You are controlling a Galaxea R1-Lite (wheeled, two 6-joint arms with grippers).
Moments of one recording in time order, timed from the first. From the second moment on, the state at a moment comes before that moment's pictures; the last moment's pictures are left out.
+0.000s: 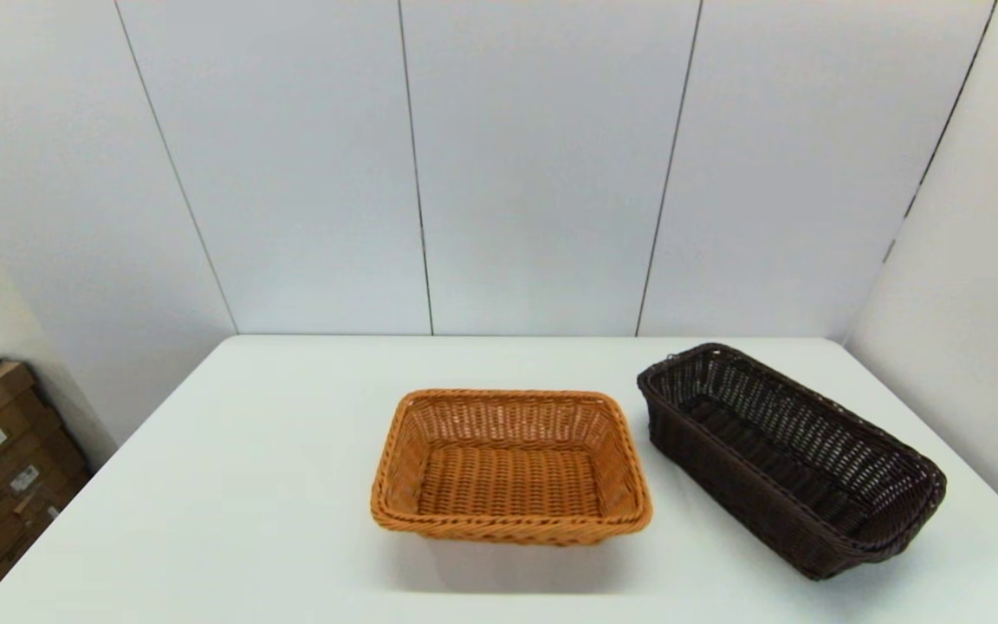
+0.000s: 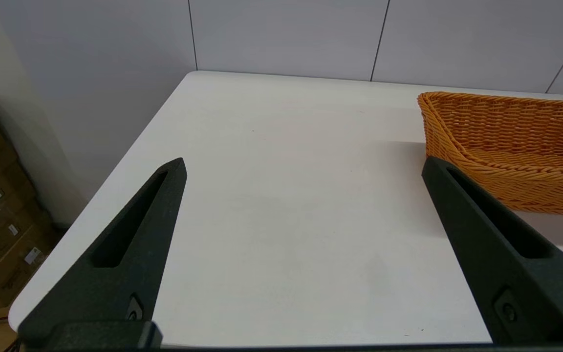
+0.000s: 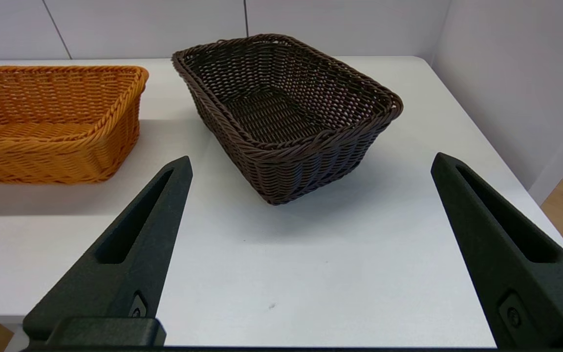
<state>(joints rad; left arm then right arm) 0.00 0.00 0.00 0.00 0.03 -0.08 0.00 0.00 -0.03 0.07 -0.02 0.02</state>
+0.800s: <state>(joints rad) 0.00 0.00 0.00 0.00 0.03 -0.08 0.00 0.00 -0.03 0.07 -0.01 -0.01</state>
